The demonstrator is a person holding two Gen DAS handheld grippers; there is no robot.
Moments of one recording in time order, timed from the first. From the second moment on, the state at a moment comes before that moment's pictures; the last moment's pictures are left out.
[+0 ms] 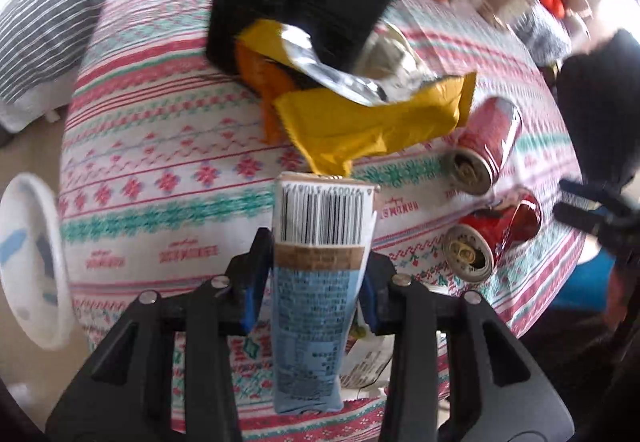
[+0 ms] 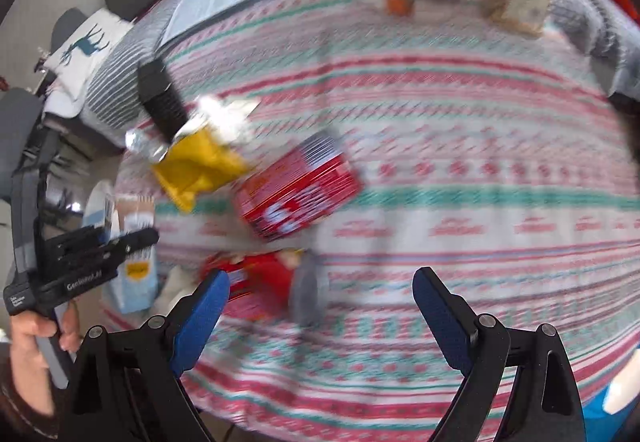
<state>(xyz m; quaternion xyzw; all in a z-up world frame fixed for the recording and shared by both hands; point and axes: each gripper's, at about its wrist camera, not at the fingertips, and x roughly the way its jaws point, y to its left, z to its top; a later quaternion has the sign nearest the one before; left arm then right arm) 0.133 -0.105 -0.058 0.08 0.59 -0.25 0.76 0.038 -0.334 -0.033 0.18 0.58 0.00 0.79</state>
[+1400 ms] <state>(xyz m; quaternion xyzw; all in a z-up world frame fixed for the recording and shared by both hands) 0.125 0.011 -0.013 -0.02 0.54 -0.18 0.82 0.094 -0.207 -0.048 0.07 0.60 0.02 0.80</state>
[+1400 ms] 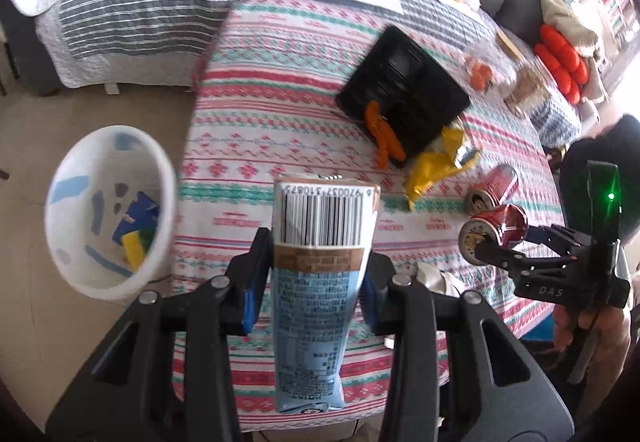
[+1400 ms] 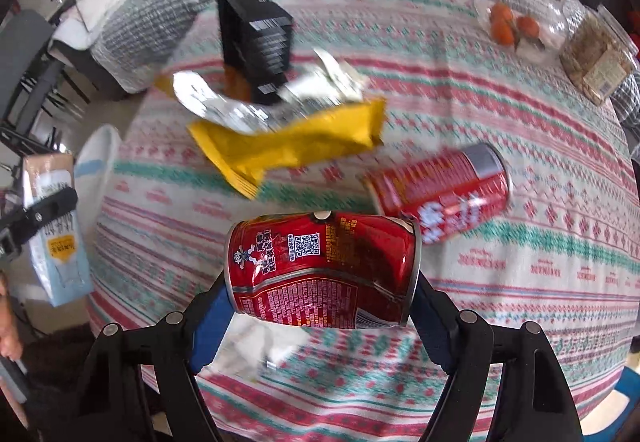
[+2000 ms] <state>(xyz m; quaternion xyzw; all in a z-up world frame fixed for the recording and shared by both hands) 0.159 0.165 -0.020 -0.13 0.50 -0.02 0.86 0.151 -0.075 -0.027 0.03 0.56 0.13 0.82</state>
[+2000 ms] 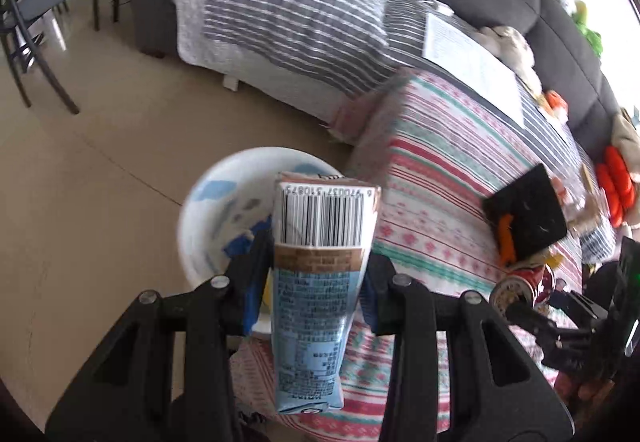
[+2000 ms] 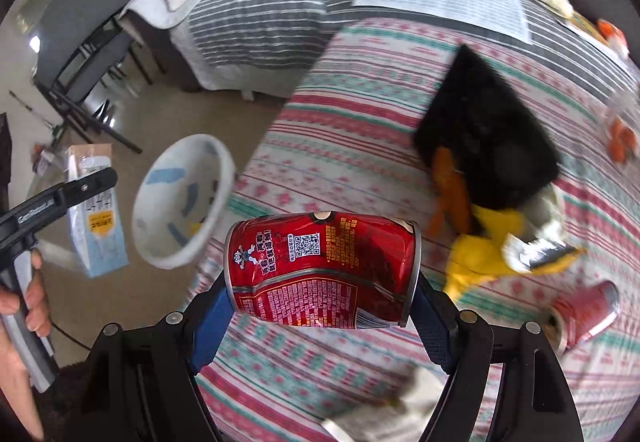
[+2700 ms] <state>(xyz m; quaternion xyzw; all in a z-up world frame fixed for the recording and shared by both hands) 0.152 0.192 -0.033 -0.04 0.51 0.08 0.86 0.175 -0.020 -0.044 0.04 0.56 0.17 0.81</state>
